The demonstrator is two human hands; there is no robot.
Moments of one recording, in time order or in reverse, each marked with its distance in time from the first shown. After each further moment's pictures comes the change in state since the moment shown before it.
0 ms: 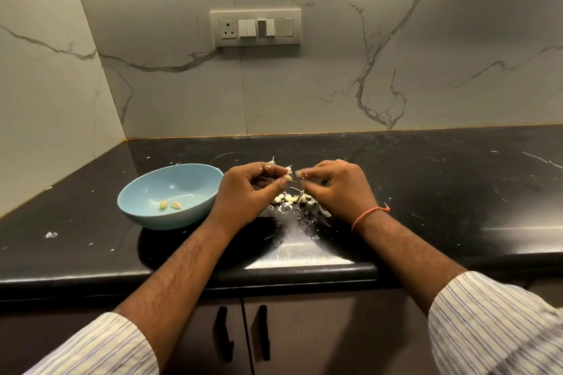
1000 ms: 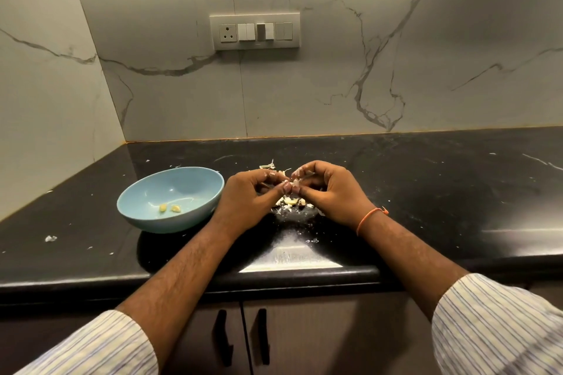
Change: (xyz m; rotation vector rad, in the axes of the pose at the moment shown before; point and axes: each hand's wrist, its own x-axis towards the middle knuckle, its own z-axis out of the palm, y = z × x) left_hand 0.003 -0.004 0.005 0.096 -0.037 0.004; right_hand 0.000 -0.004 0.000 0.506 -0.207 0.190
